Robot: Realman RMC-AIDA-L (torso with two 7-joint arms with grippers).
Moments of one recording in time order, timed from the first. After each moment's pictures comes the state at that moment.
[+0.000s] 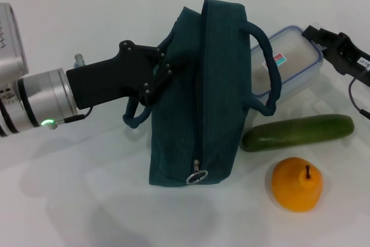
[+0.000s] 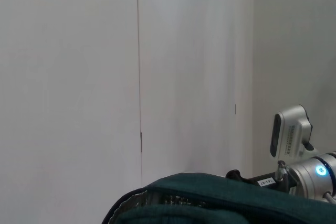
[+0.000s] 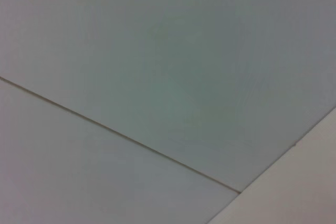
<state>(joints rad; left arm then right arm) -0.43 -2.09 0.98 0.58 1.50 1.50 -1.00 0.63 2.03 -1.14 -0.13 -0.91 -1.10 1.72</state>
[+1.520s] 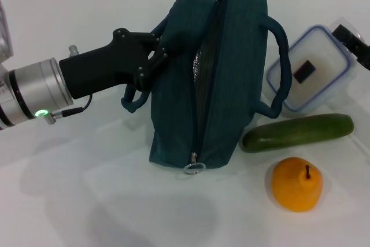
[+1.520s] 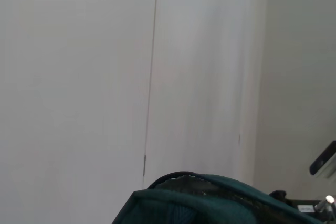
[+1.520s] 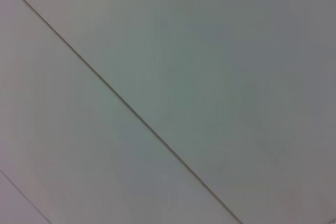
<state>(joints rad) -0.43 -2.08 0.97 0.59 1.44 1.53 -1.09 0.51 2.02 -1.13 -0.12 -0.81 -1.34 1.29</state>
